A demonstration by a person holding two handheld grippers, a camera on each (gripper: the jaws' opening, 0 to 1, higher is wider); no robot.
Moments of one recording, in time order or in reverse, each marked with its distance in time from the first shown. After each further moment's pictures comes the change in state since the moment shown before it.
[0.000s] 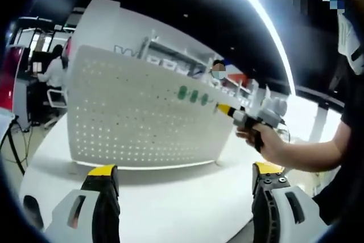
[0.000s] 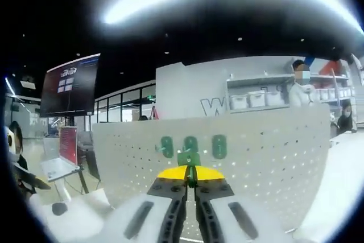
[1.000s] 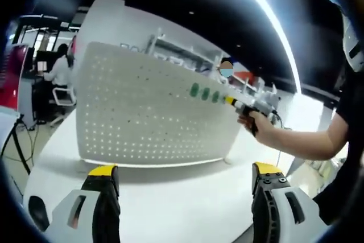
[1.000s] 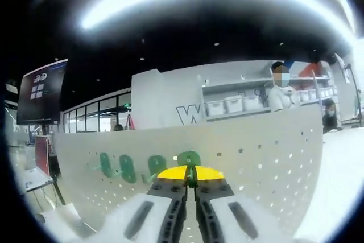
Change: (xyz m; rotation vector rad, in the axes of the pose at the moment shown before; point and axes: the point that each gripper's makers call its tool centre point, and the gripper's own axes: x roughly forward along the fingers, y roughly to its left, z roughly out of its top) left arm -0.003 0.026 -0.003 -0.010 0.015 0.051; right arm 0.050 -0.081 0.011 0.027 -0.059 -0.161
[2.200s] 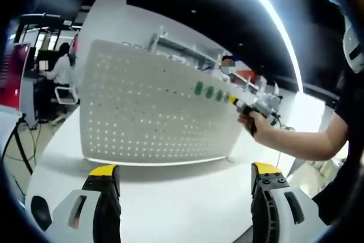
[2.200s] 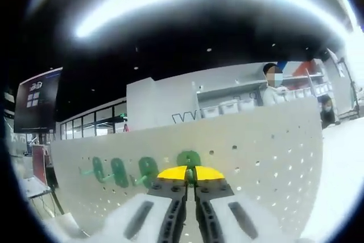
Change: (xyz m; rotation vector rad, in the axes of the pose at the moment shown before) left arm 0.000 0.009 0.000 0.002 0.013 0.014; right arm 0.005 -0.005 -0.004 0.048 -0.062 -0.034
